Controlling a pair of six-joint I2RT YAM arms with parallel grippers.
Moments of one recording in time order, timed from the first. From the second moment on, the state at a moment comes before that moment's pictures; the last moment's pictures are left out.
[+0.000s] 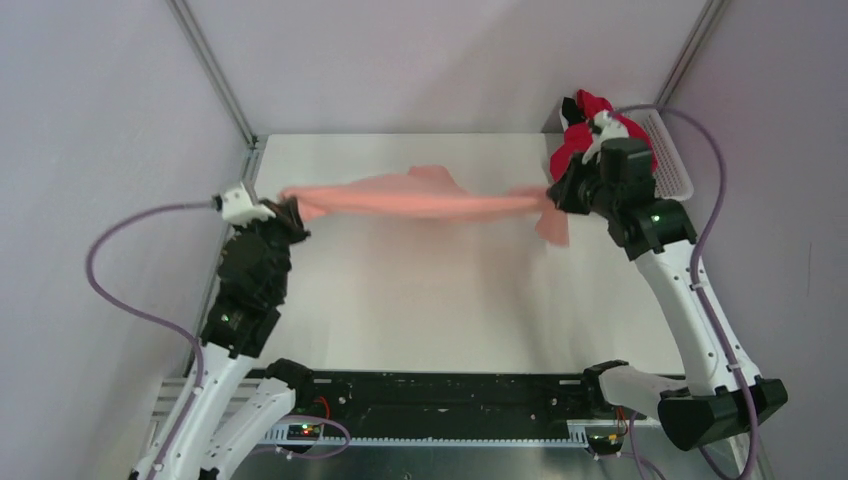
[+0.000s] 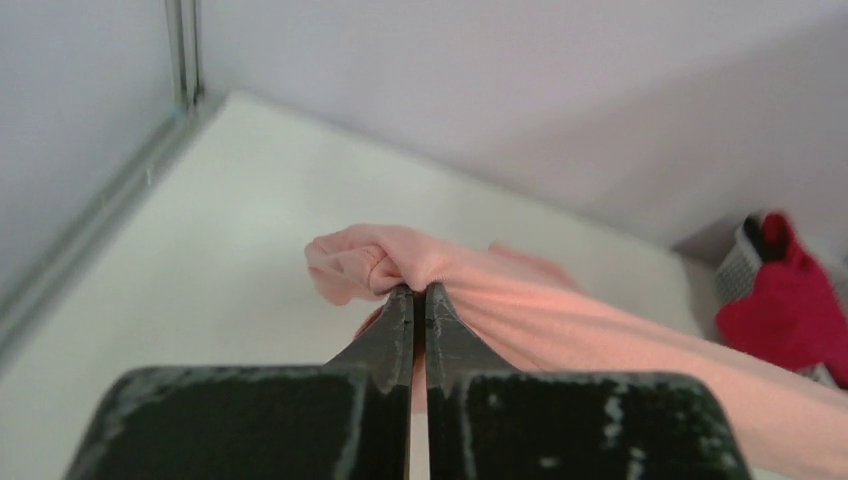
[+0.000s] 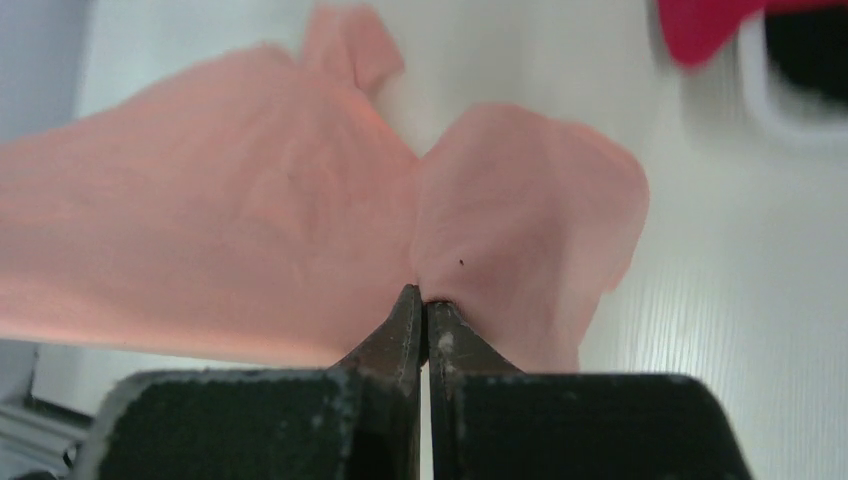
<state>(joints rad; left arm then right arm) -0.35 0.68 0.88 -0.15 -0.47 -0.31 0.26 1.17 1.43 -0.72 -0.05 0.35</state>
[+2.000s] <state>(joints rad) -0.32 1.10 0.55 -0.12 -0.41 -0.66 0.78 1.49 0.73 -0.29 0.34 0.90</state>
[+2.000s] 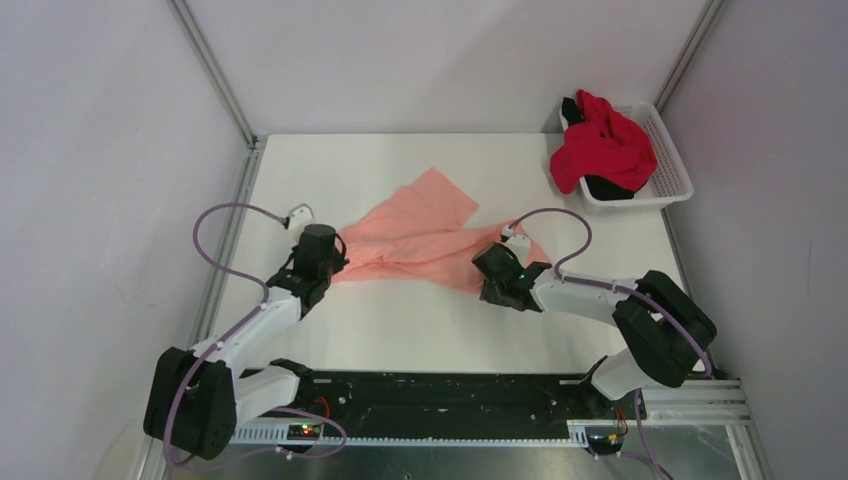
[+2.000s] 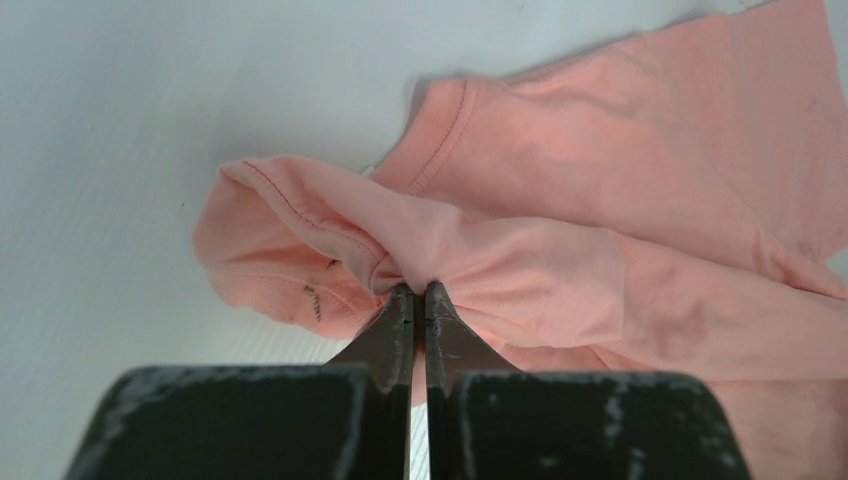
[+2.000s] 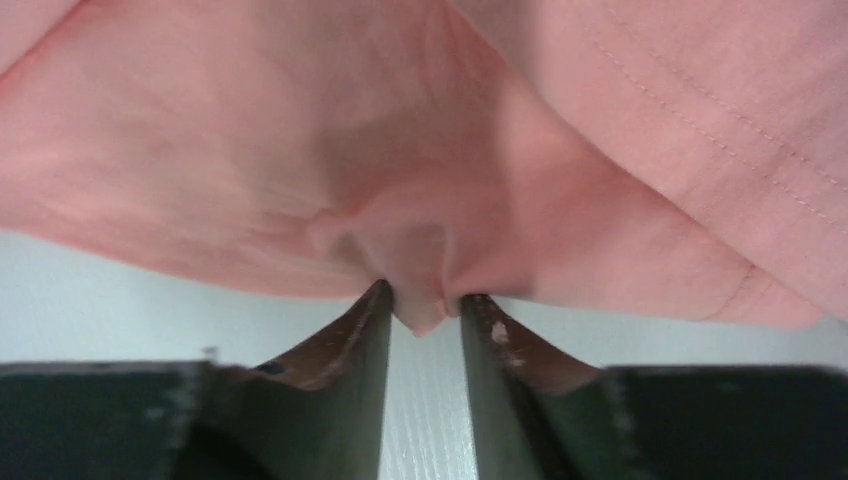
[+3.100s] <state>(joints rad) -0.32 0.93 0.66 -0.13 -0.41 -0.62 0.47 1.10 0.87 -0.54 0.08 0.63</state>
